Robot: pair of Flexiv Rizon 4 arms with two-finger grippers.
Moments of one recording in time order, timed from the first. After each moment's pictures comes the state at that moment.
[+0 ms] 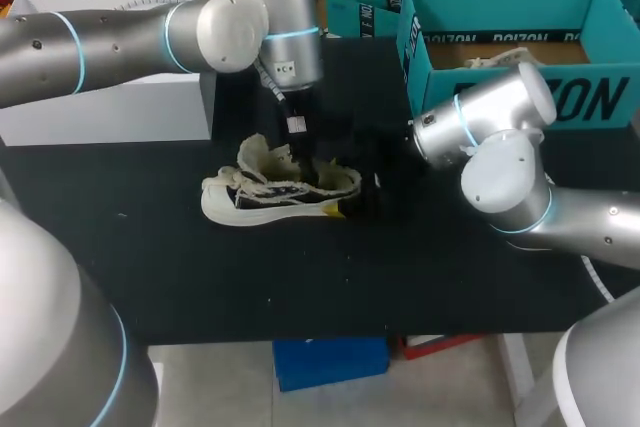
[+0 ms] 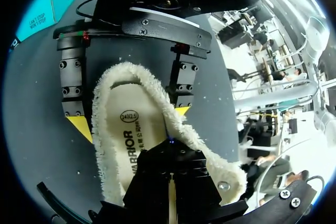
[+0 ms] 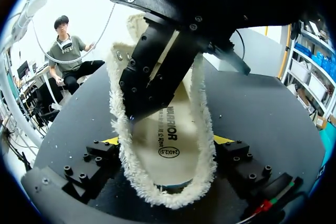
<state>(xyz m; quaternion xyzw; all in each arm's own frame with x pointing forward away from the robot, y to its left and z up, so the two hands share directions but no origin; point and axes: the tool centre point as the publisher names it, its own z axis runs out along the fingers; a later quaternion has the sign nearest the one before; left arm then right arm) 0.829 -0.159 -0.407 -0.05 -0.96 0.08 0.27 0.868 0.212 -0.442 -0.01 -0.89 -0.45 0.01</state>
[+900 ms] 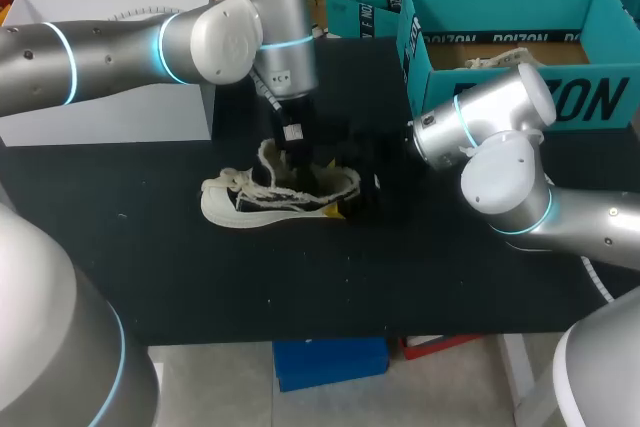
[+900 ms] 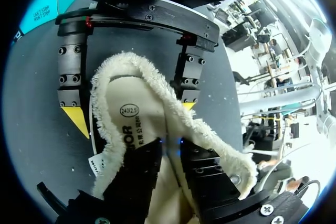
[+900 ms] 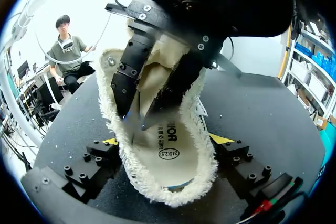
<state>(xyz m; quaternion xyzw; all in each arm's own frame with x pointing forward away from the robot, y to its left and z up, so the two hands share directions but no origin) 0.827 -0.154 -0.419 -0.03 -0.96 0.08 0.25 0.866 0.213 -0.442 -0.01 -0.89 -0.45 0.01</state>
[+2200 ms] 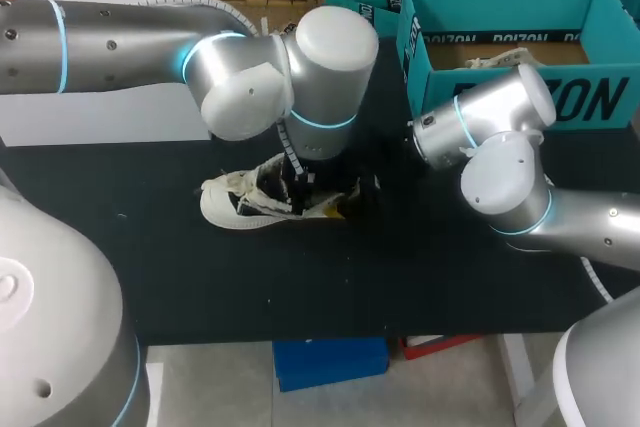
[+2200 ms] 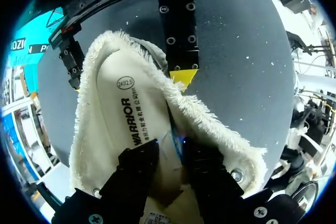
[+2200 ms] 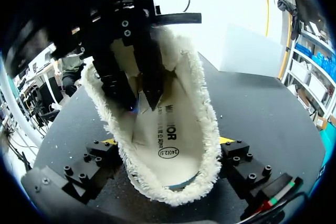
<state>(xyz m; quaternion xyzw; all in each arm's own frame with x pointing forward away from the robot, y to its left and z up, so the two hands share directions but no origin) 0.826 -0.127 -0.420 -0.04 -0.99 -0.09 -0.04 0.866 0.213 -0.442 -0.01 -0.89 -0.45 0.01</state>
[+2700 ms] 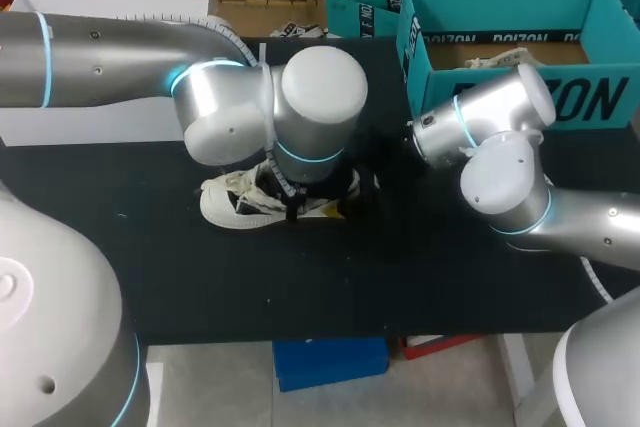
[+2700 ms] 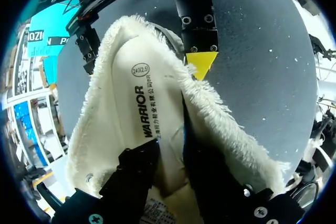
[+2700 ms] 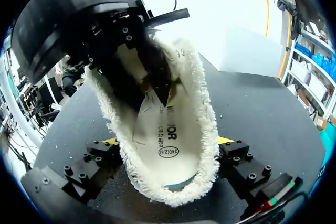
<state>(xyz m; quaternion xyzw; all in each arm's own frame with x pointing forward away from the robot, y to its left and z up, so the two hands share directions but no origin) 0.842 -0.114 -0.426 -0.02 -0.99 -0.08 -0.14 0.867 0.214 -0.442 -0.01 -0.89 -0.45 0.01</state>
